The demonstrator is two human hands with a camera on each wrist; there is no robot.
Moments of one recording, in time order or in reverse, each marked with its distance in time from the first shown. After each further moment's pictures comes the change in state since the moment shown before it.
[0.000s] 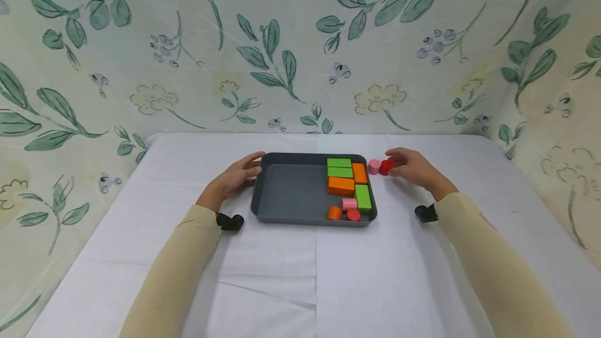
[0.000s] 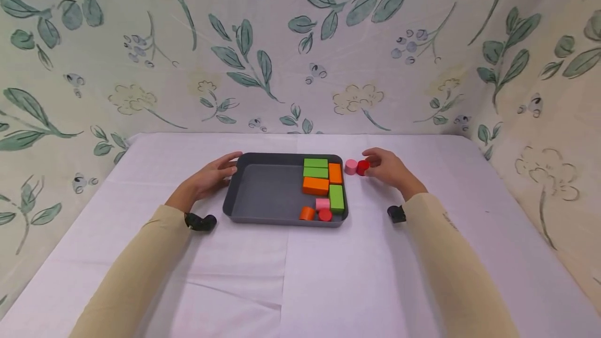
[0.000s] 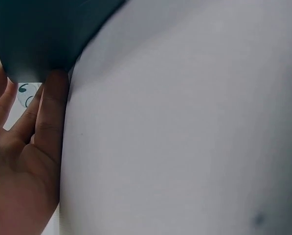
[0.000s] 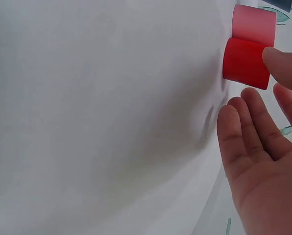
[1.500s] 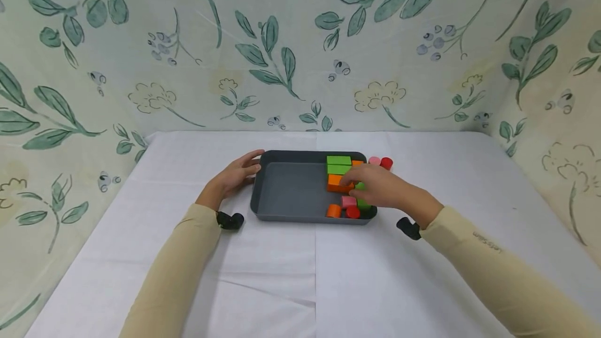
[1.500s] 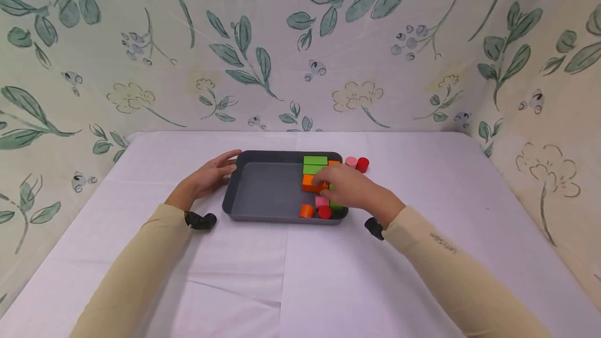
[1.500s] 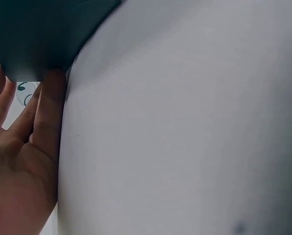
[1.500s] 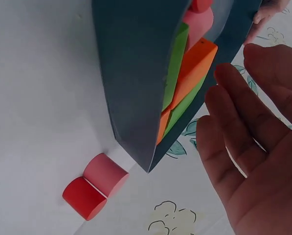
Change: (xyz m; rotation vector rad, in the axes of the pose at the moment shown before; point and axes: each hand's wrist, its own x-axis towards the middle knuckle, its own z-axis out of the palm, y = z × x) left_hand -0.001 0.001 0.003 -0.029 0.018 -0.009; right_hand -0.066 -0.098 0.044 -0.384 -0.125 -0.485
